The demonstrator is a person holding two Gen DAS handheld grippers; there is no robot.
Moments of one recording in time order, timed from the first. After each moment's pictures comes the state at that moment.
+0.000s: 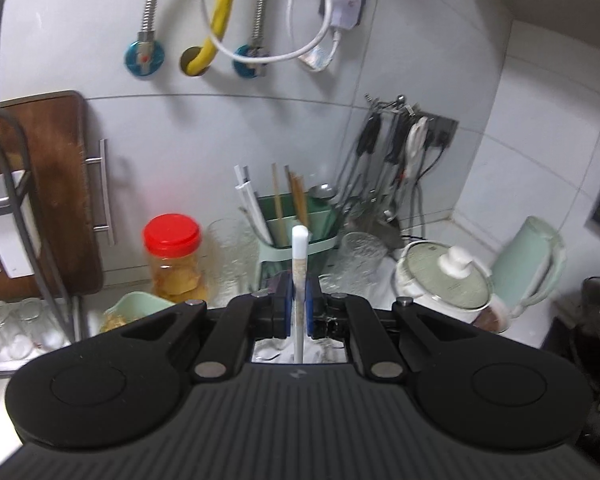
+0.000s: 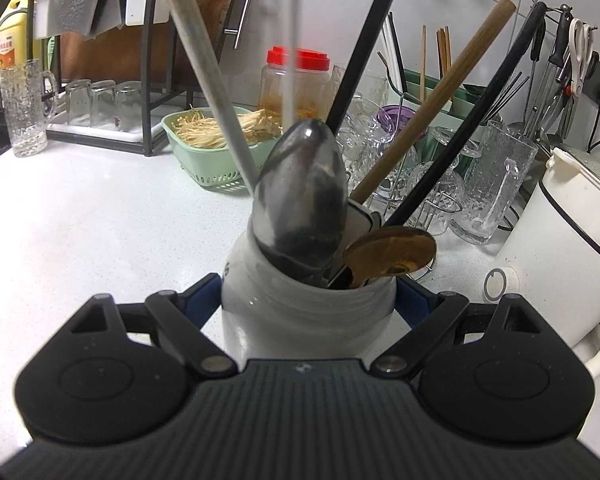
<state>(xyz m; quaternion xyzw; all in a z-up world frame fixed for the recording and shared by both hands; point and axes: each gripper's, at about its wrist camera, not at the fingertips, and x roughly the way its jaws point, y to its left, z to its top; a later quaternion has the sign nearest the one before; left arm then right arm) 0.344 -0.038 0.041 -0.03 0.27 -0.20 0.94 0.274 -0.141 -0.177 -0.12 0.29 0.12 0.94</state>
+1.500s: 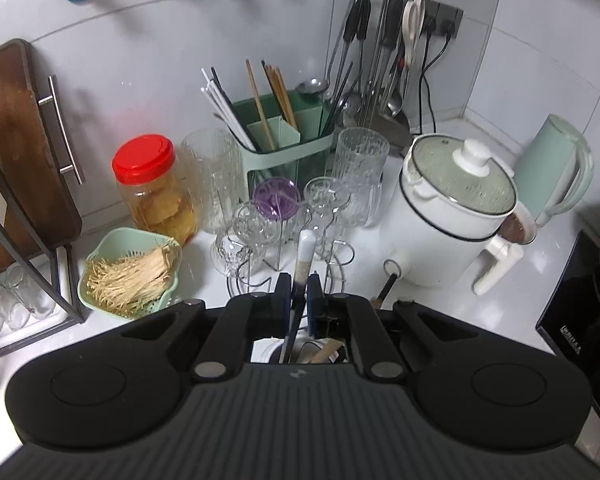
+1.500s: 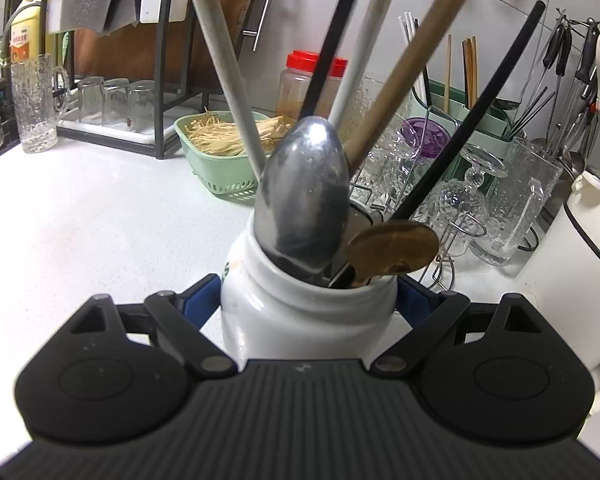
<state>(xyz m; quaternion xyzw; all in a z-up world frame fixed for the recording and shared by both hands) 0.374 -0.094 -0.015 0.06 0.39 -0.19 0.90 0.290 -0.131 -0.176 -0.14 0.29 0.15 0.94</state>
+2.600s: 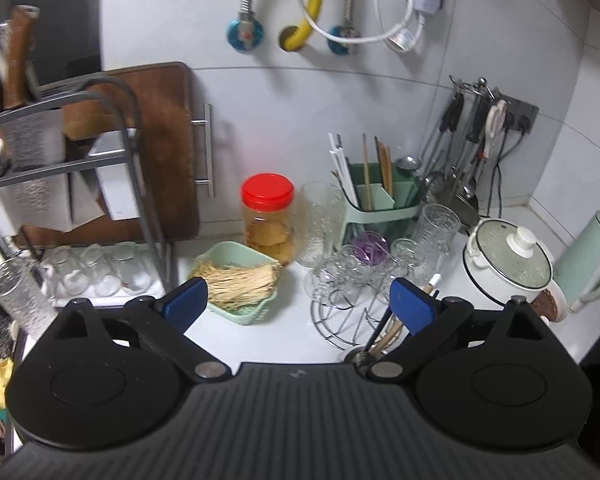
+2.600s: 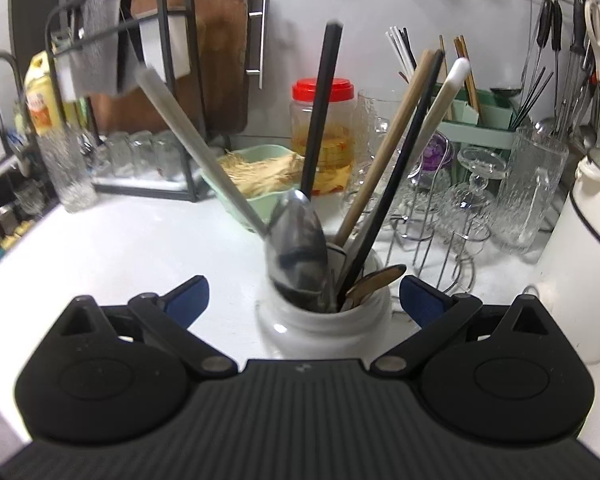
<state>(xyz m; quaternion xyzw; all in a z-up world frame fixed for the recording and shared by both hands) 0.297 -0.014 0.051 -0.02 0.32 -0.05 0.95 0.276 -0.162 -0.127 -0.02 0.31 0.21 0.93</state>
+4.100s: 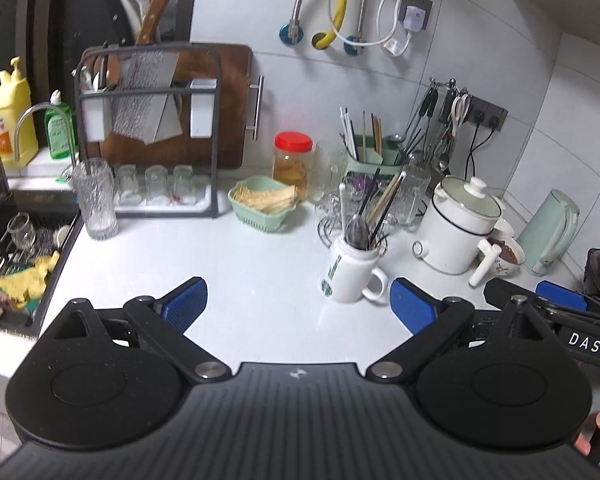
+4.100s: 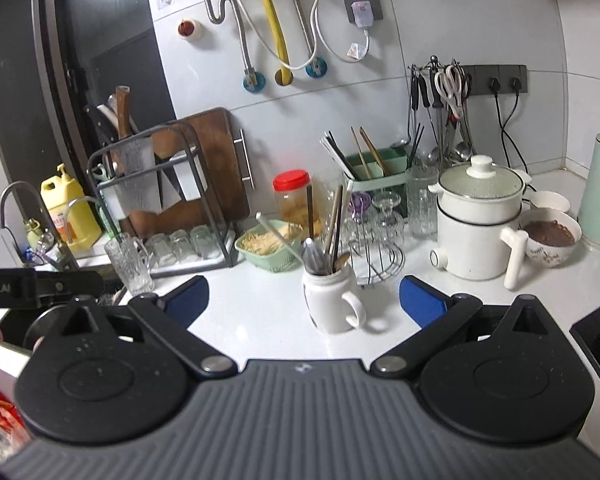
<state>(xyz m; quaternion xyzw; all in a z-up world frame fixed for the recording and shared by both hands) 0.028 0.041 0.030 -0.06 0.30 -0.04 0.95 0.040 -0.211 0.007 0.09 0.24 0.10 0.96</state>
